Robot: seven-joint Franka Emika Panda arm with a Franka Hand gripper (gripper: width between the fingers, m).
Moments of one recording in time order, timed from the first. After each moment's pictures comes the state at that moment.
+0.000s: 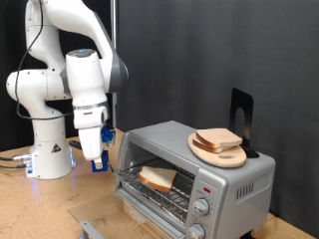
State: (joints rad) arm -0.29 -0.30 0.26 -2.76 0.34 2.62 -0.49
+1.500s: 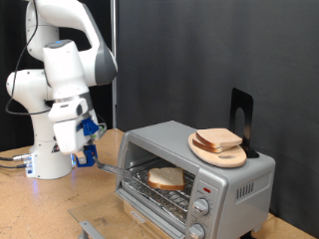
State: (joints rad) arm -0.32 -0.35 0.15 -2.74 0.41 2.56 -0.51
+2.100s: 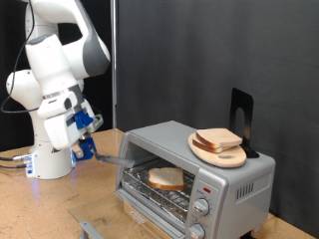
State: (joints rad) arm -0.28 -0.42 0.06 -2.72 0.59 2.44 -0.66
